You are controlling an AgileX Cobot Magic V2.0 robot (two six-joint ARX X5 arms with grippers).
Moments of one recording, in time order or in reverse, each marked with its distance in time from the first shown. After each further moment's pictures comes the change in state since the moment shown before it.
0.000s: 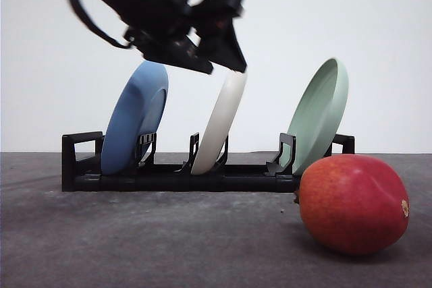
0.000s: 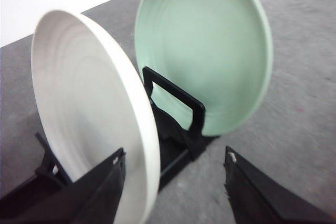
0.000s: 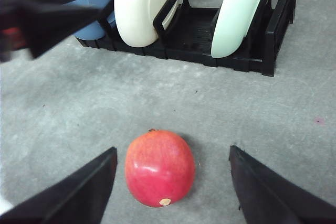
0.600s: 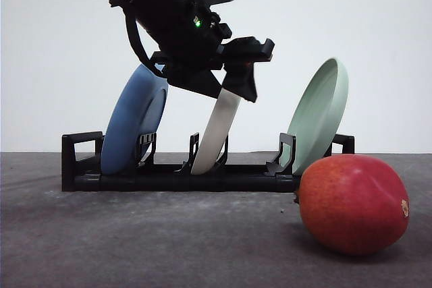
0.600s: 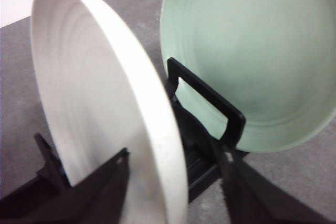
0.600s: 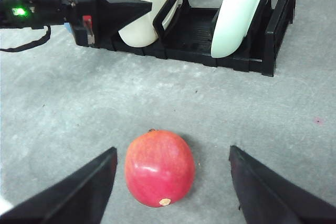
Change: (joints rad) left_arx 0.000 0.186 0.145 -0.034 -0.099 -0.047; right_arx 0.000 0.000 0.000 0.000 0.000 0.000
